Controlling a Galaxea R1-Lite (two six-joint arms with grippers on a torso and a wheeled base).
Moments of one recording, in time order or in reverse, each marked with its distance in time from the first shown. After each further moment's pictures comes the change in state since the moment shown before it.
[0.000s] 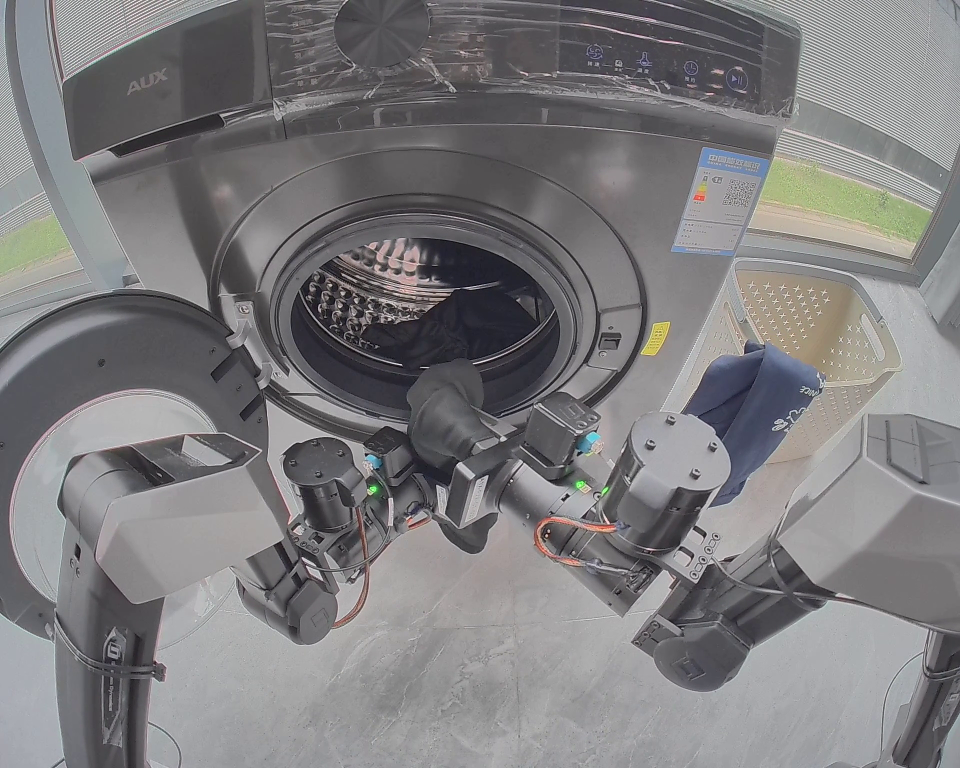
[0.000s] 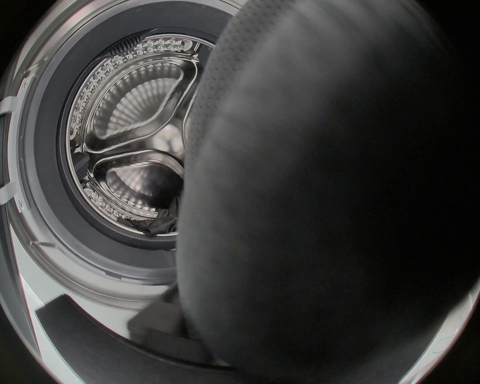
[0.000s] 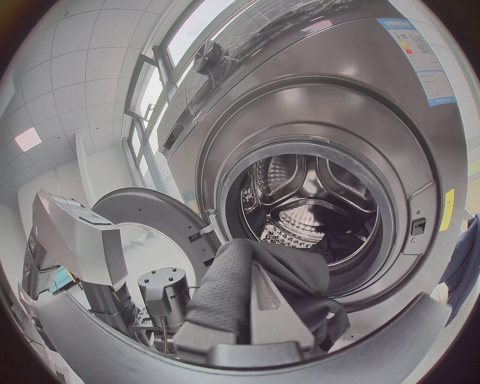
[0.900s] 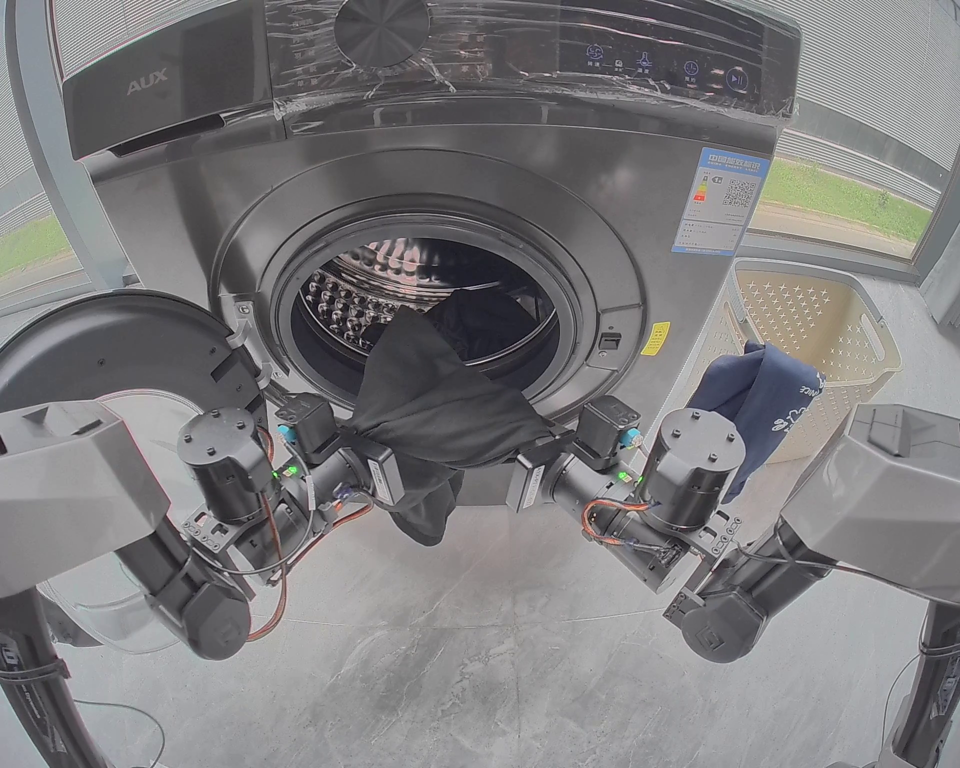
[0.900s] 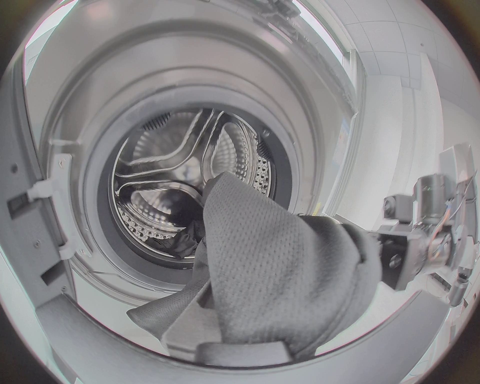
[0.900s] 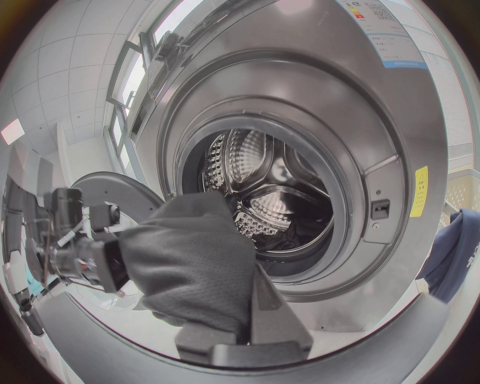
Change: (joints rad) left arm 0.016 -0.337 0.291 0.004 0.023 -0.085; right arm -0.134 0.022 0.065 -0.005 0.003 0.010
